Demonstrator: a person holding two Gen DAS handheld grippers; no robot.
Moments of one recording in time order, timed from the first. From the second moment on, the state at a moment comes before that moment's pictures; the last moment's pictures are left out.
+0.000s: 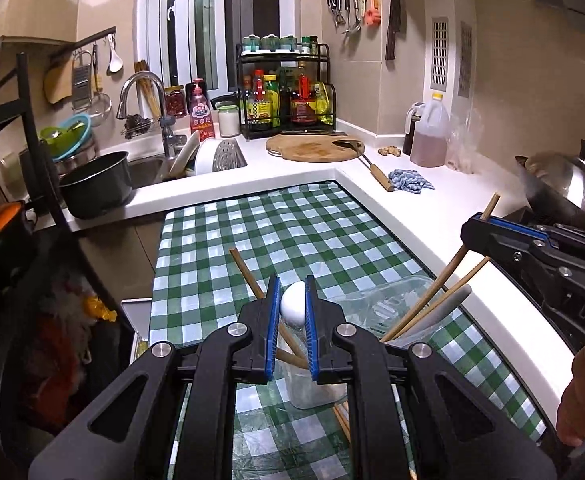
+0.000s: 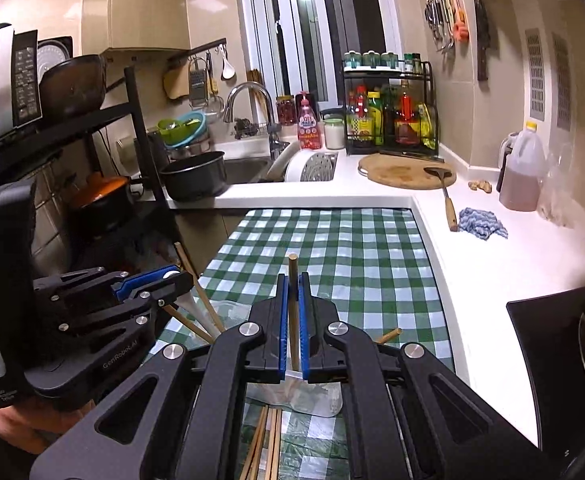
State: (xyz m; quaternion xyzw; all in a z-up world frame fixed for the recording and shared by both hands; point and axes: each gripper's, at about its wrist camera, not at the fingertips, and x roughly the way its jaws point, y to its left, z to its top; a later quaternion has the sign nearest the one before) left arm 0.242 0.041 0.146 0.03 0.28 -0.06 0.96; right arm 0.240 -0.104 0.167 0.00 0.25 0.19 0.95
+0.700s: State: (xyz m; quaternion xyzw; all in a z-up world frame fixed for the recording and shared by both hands) left arm 0.191 0.046 0.179 0.00 0.22 -0.05 0.97; right arm 0.206 -0.120 0.195 0.00 0.21 0.13 0.97
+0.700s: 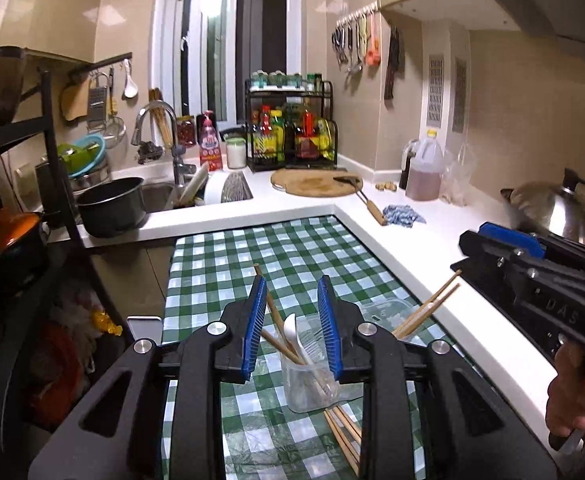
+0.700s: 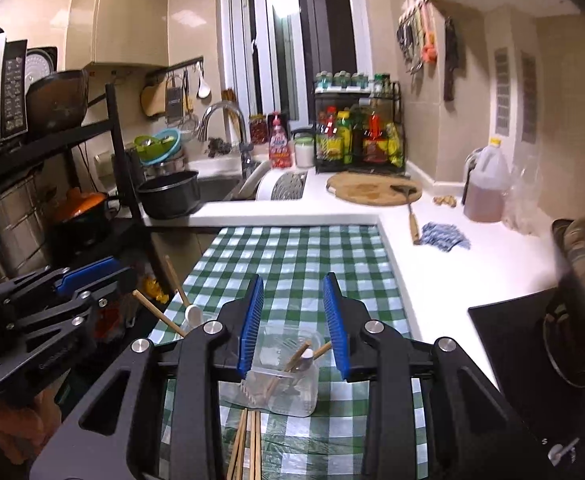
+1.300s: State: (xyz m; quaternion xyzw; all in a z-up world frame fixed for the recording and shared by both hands) left arm 0.062 0.037 0.108 -0.04 0.24 -0.03 0.97; right arm 0.065 -0.156 0.143 0.03 0.19 0.11 0.97
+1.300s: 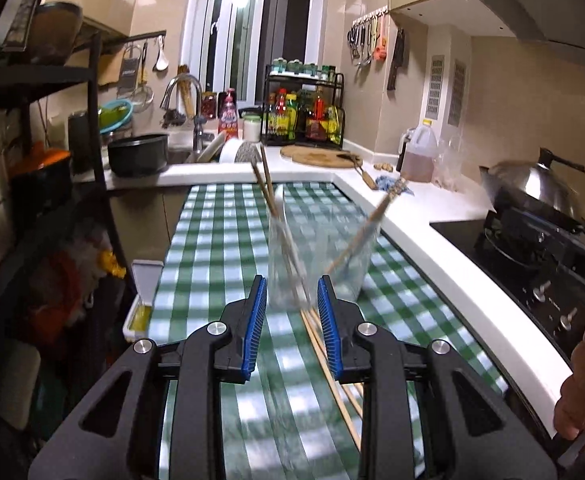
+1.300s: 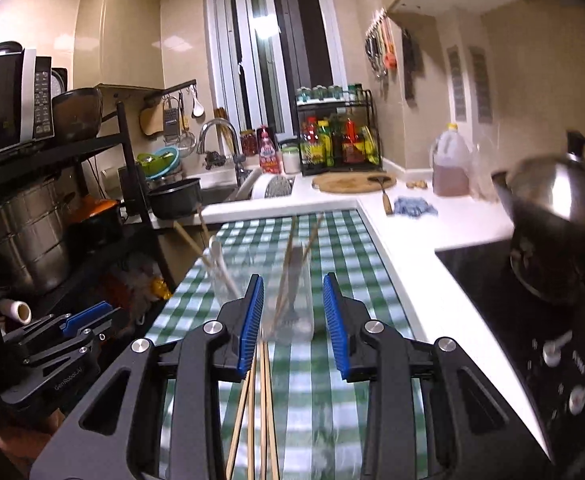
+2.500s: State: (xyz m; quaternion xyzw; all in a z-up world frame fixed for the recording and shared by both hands) left arm 0.017 0.043 0.007 -0.07 0.32 -0.01 0.95; right arm 0.065 -0.127 -0.042 0.00 0.37 0.17 0.91
